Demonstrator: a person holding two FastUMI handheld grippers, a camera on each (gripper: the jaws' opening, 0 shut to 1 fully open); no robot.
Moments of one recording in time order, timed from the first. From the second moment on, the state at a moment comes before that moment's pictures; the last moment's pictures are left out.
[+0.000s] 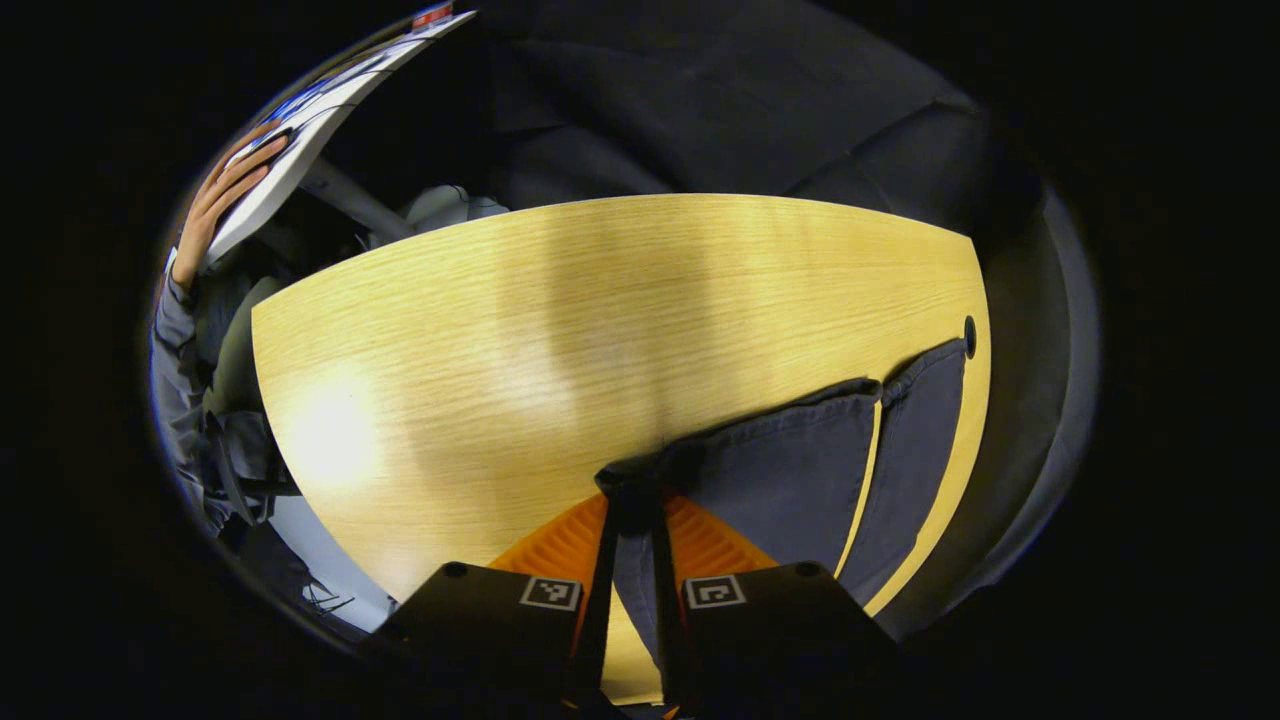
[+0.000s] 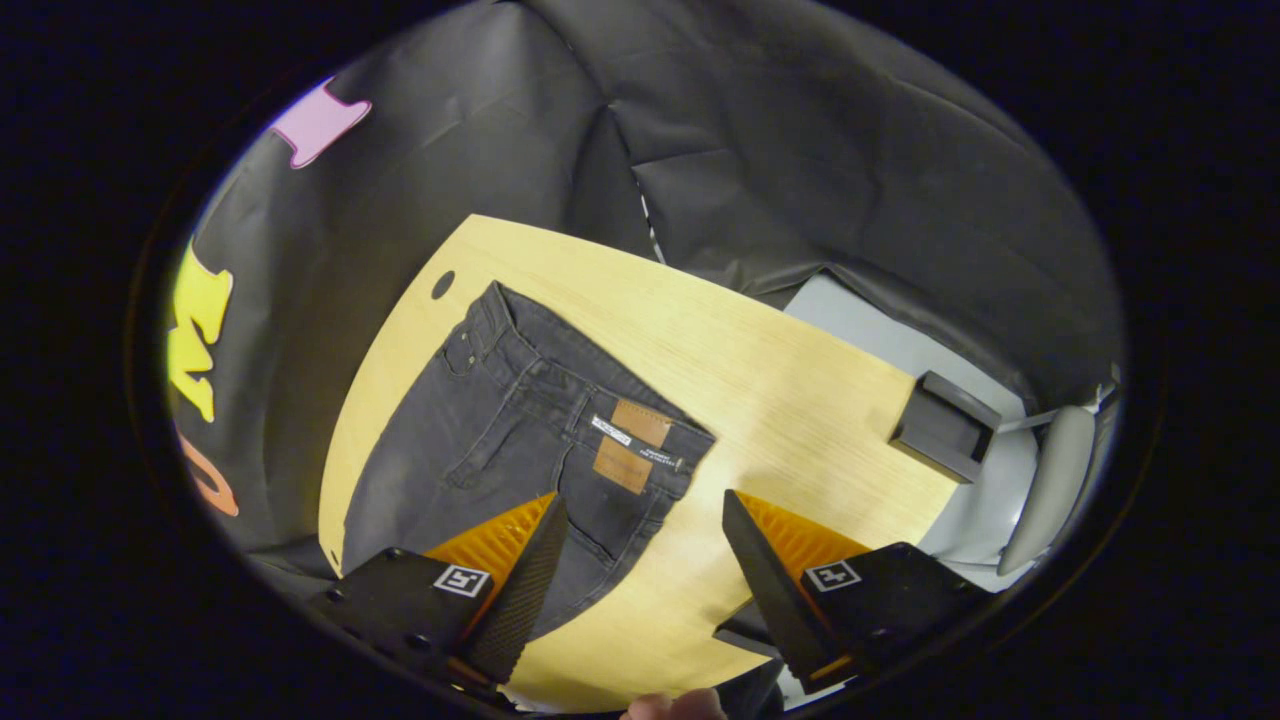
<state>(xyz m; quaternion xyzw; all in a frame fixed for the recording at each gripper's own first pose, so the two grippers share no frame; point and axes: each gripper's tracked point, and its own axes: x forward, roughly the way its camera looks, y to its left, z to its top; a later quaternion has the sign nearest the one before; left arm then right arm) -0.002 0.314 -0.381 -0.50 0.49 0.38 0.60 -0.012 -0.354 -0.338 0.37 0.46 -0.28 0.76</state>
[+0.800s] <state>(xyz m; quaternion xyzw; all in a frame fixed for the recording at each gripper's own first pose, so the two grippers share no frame) 0.030 0.292 -0.364 -0.57 0.40 0.35 0.63 0.024 -0.358 -0.374 0.49 0.44 -0.30 0.69</state>
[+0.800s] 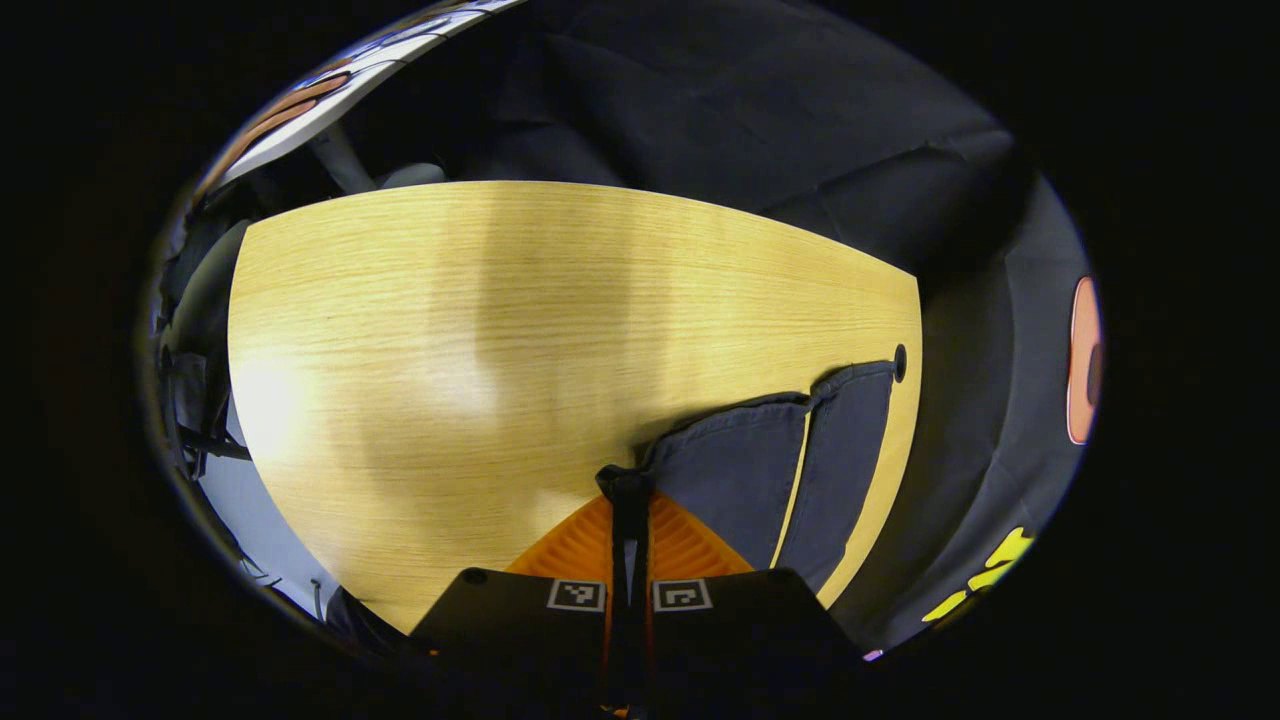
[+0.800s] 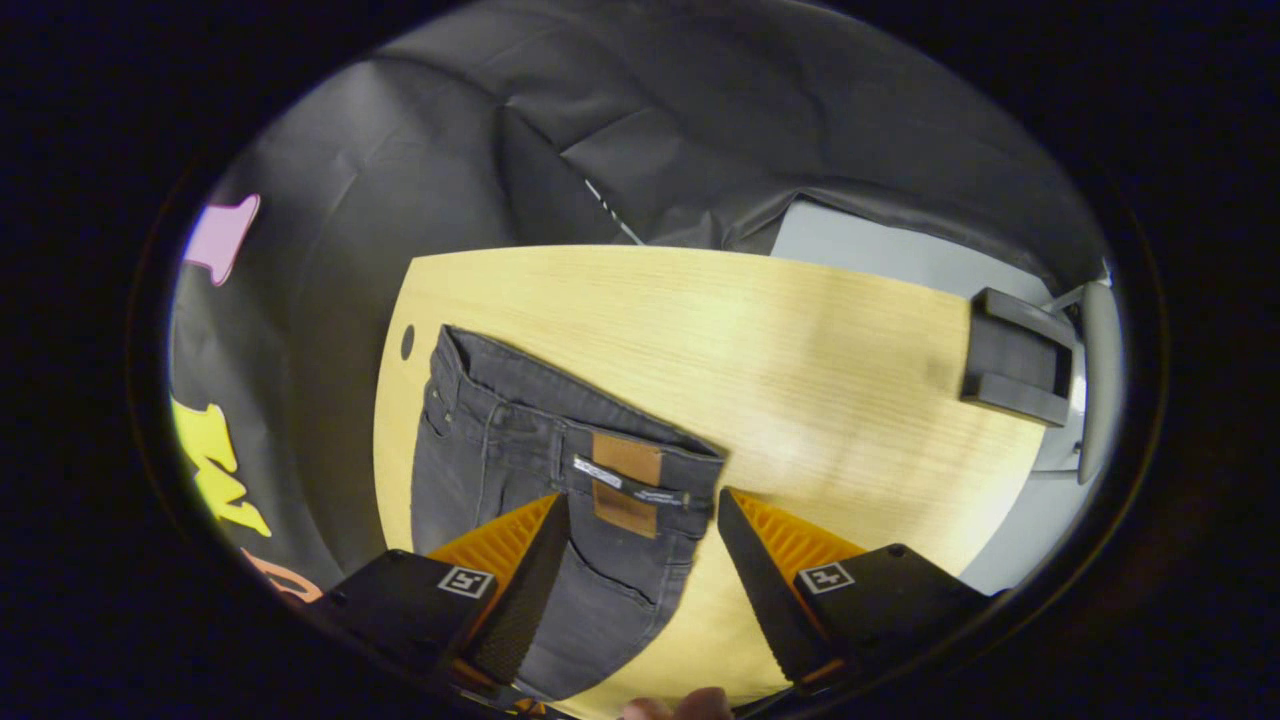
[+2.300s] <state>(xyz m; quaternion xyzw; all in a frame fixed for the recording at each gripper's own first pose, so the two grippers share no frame) 0.077 0.258 -0.253 -0.62 0.34 0.35 0.62 0.082 -0.324 -0.256 0.61 0.38 -0.26 0.64</state>
